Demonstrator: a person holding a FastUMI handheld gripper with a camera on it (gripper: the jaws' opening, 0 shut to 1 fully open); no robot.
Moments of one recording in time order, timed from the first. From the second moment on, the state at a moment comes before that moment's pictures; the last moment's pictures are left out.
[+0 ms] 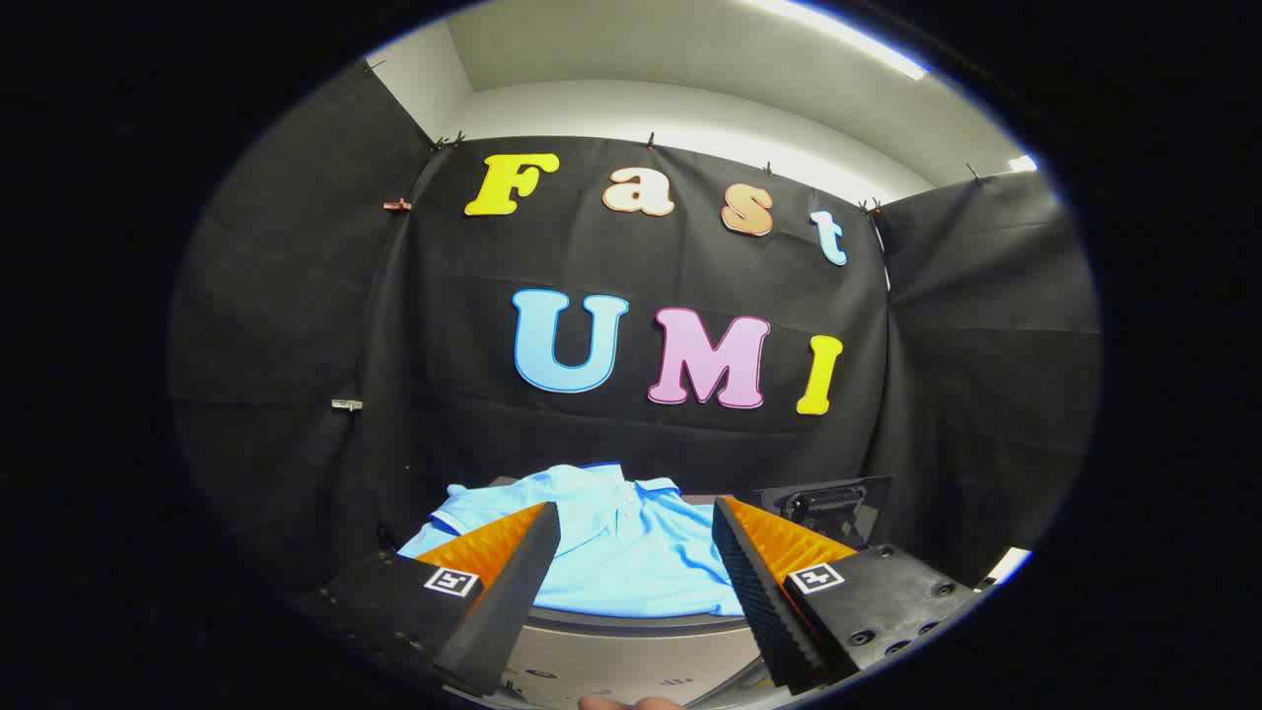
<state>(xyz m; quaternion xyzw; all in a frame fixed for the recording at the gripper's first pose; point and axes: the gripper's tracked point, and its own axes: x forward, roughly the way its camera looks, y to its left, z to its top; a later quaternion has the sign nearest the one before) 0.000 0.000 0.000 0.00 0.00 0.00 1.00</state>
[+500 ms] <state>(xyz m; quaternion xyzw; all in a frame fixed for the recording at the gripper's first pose) 0.005 -0.003 0.005 -0.01 0.00 0.00 1.00</state>
